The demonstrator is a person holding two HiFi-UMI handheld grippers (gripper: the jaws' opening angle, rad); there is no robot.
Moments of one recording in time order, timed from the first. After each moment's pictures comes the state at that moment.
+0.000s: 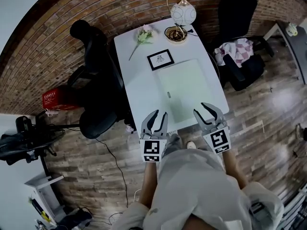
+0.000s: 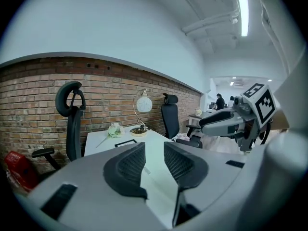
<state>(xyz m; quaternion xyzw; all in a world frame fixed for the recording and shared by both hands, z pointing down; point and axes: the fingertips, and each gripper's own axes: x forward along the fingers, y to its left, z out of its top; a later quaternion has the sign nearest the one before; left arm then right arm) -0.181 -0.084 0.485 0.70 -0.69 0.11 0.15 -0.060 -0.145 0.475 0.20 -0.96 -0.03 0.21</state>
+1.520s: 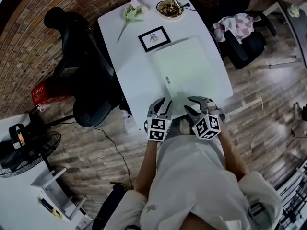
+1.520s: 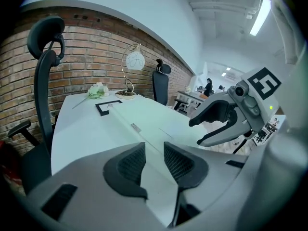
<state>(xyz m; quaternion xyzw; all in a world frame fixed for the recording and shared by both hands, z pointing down) -0.169 -0.103 0.643 0.73 -0.59 0.20 0.28 -0.095 -0.101 0.633 0.03 -0.90 -0.11 0.41</state>
